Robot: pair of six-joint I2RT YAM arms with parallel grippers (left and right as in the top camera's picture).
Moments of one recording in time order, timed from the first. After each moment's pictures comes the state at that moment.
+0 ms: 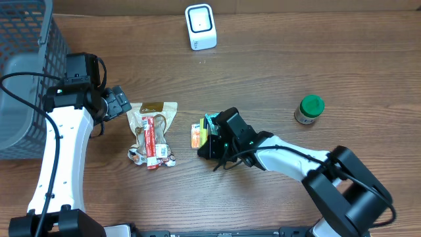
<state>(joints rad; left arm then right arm) 0.11 1.51 1.30 -1.03 -0.15 -0.41 0.71 1.76 0.83 -0.08 -0.46 0.82</state>
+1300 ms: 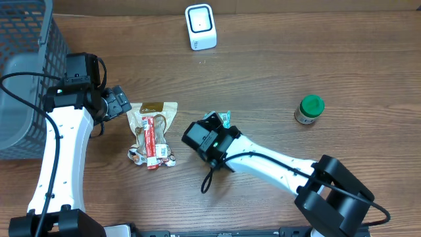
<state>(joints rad) 0.11 1.51 1.30 -1.03 -0.15 -0.41 0.94 1.82 1.18 -0.81 0.53 0.30</state>
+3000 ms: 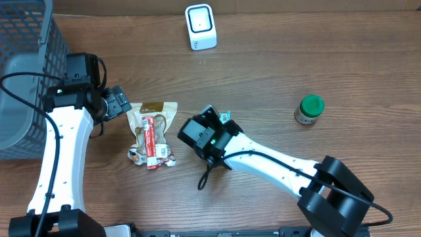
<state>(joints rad) 0.11 1.51 1.30 -1.03 -0.15 -0.41 0.94 1.82 1.26 -0.85 0.61 0.28</state>
